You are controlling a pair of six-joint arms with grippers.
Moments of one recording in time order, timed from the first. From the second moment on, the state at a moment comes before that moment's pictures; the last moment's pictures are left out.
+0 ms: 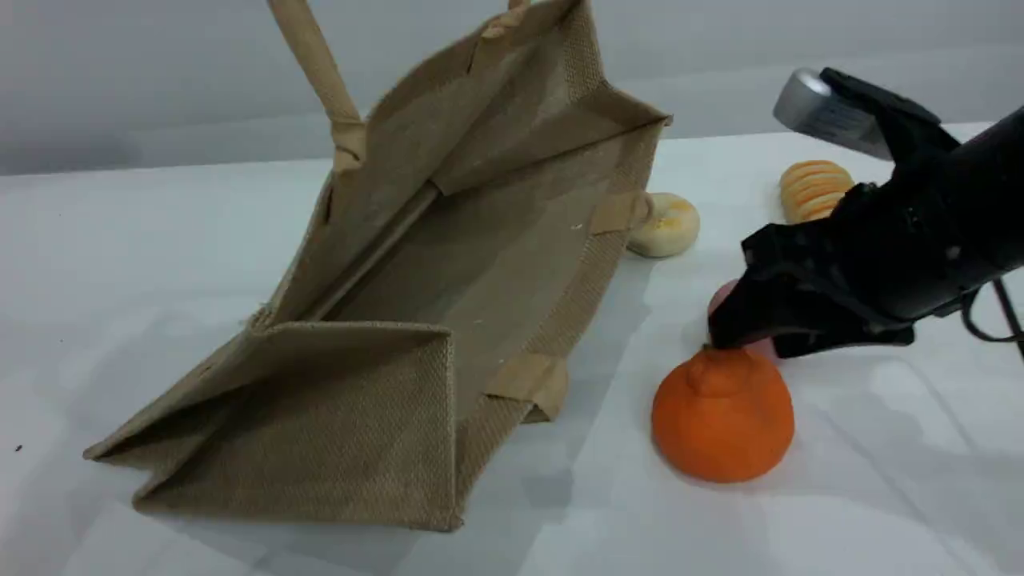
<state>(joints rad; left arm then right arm) -0.16 1.85 -1.84 -0.71 1.22 0.57 0.18 1.89 -0.71 1.70 0.44 -1.49</state>
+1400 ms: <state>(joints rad) -0.16 1.78 -1.79 -0.81 1.22 0.56 0.28 1.76 -0.74 1.72 0.26 -1.56</state>
